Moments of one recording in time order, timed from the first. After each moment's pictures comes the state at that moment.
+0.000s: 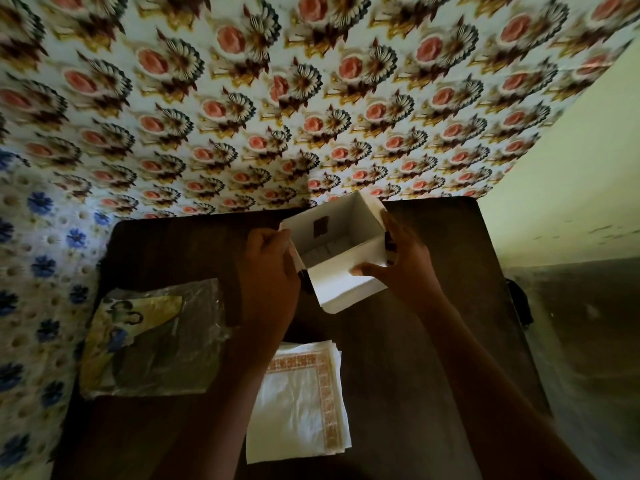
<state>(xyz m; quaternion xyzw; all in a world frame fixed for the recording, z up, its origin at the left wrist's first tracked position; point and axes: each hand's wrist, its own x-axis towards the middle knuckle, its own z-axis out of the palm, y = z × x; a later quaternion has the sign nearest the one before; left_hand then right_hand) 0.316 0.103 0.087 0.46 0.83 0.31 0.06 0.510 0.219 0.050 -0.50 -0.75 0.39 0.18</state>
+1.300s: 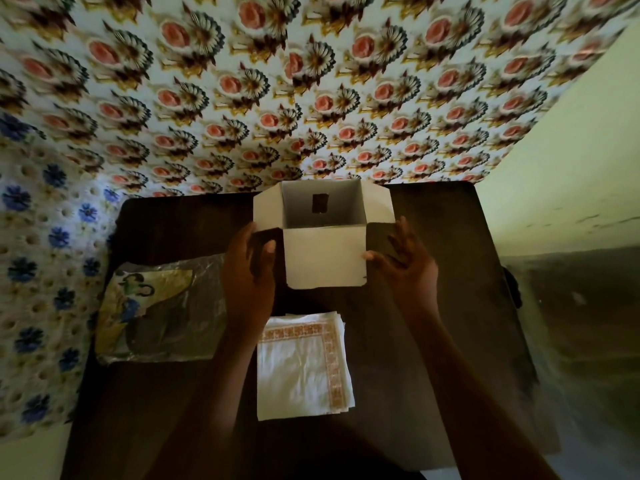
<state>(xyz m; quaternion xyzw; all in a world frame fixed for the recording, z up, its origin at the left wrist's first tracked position) 0.295 0.039 0.061 0.33 0.78 0.50 0.17 0.516 0.146 0.055 -0.54 -0.60 0.48 0.34</state>
